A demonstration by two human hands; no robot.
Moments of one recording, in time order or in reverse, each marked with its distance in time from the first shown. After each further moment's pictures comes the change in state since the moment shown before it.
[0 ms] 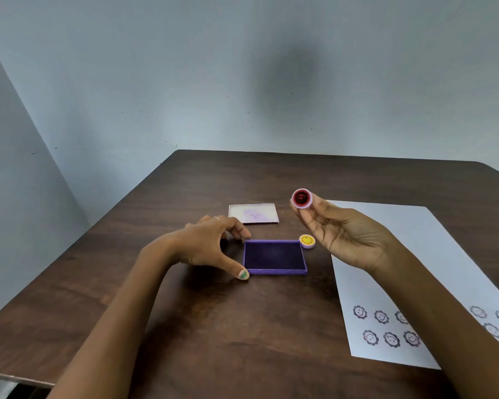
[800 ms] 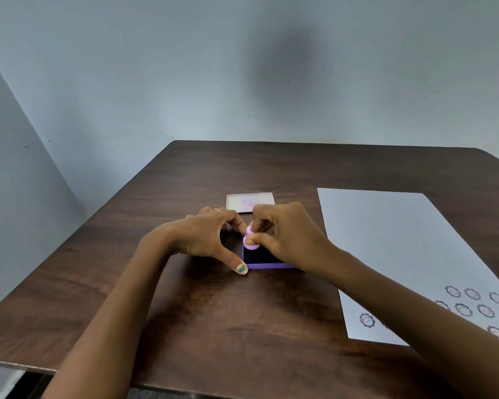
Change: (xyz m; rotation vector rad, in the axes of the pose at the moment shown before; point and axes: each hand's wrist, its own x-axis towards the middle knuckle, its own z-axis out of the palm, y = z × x) left_hand -0.003 0.004 0.000 0.015 -0.014 0.007; right_hand 0.013 0.058 0.024 -1.884 -0.110 -0.740
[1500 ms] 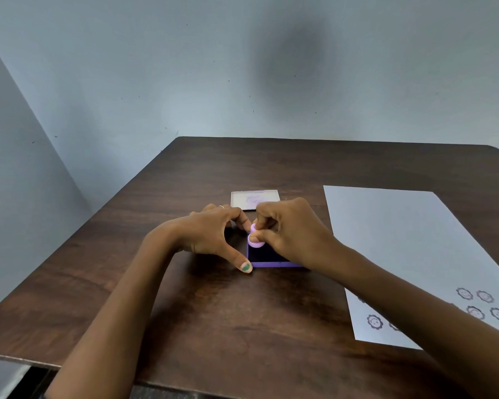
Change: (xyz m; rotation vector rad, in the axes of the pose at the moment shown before) left_hand -0.003 0.002 0.001 -0.007 0.009 -0.014; right_hand 0.006 0.001 0.002 -0.024 0.013 -0.038
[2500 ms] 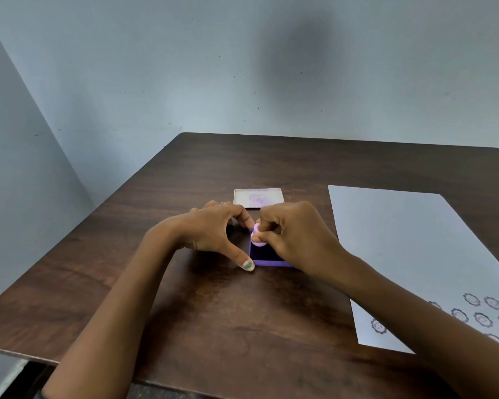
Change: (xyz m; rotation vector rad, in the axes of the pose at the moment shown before) left_hand 0.002 0.001 -0.001 0.026 0.003 -0.006; right_hand -0.005 -0.005 0.000 -0.019 0.021 0.008
